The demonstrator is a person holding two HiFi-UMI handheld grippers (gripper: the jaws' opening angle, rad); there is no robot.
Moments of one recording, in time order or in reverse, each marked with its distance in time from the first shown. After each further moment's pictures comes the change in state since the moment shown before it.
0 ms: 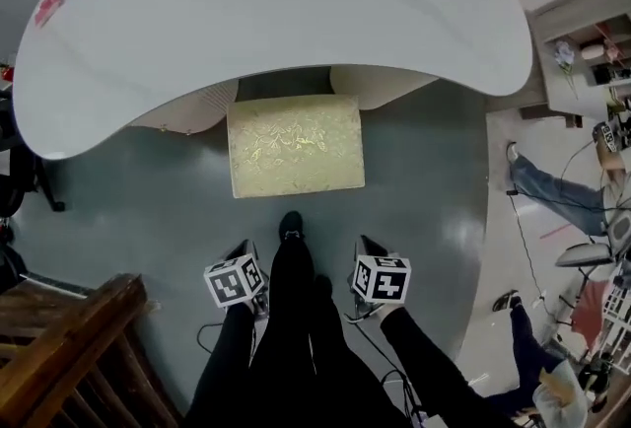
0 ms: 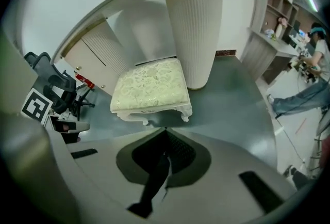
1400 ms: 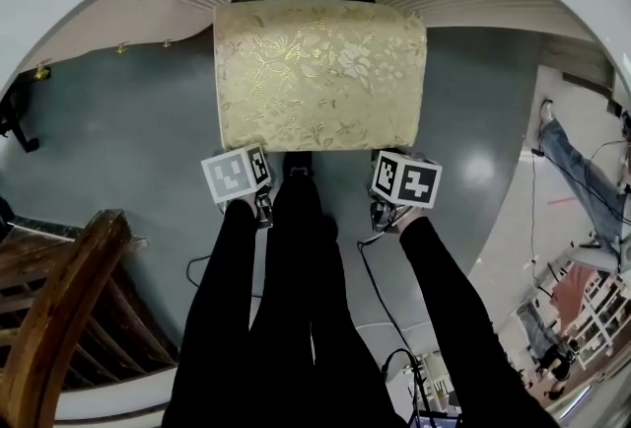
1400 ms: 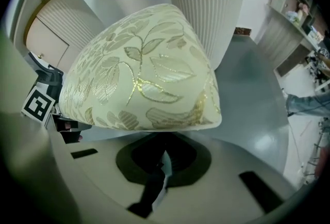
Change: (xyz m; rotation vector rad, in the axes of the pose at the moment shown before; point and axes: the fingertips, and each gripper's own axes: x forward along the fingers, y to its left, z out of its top) left arm 0.188 0.038 0.027 -0.035 0.159 0.057; right arm 0.191 -0.027 0.040 -0.007 0.177 -0.002
